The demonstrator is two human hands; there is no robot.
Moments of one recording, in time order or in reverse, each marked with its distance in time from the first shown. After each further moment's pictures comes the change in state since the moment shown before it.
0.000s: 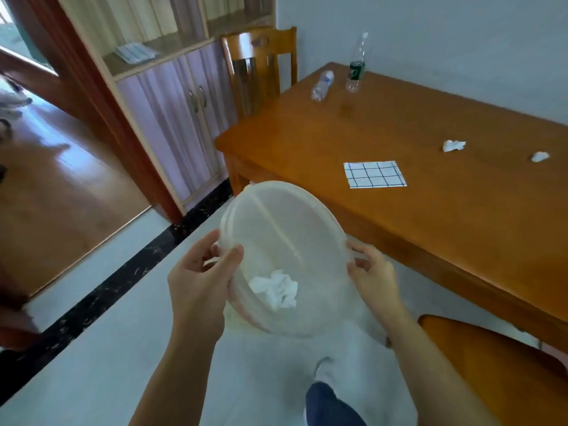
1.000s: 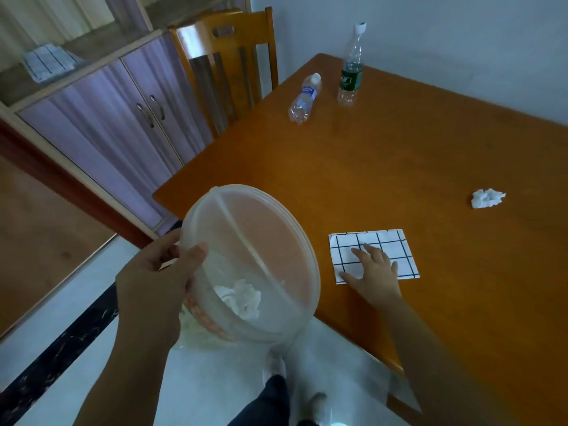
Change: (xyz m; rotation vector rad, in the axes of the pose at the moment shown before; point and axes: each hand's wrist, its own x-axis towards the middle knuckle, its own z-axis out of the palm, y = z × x) left_hand 0.249 0.023 0.222 0.273 0.001 -0.002; right_hand 0.386 0.065 -0.018 -0.786 -0.151 -0.064
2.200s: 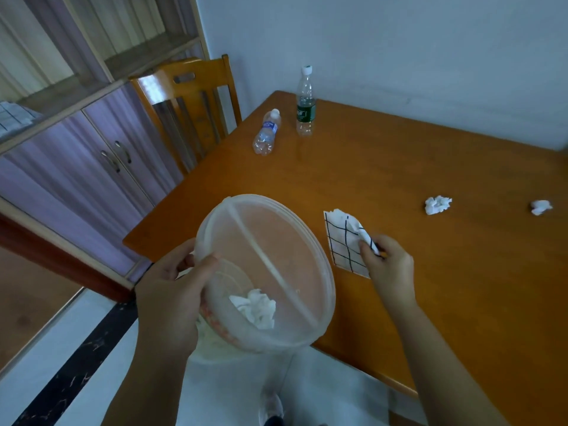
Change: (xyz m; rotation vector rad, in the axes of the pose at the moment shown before) left_hand 0.000 0.023 0.040 -0.038 -0.186 0.115; right_hand -0.041 -0.025 -0.102 0.702 0.592 -0.049
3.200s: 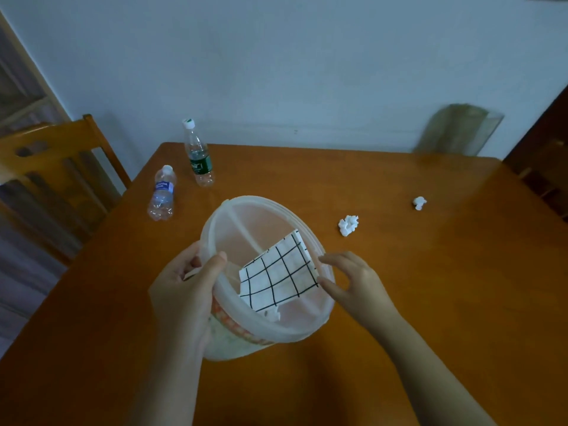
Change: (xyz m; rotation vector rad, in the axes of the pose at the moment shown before) left_hand 0.076 0.033 0.158 -0.129 -0.329 0.060; right_hand 0.046 -0.009 -0.057 -0.378 -0.072 -0.020
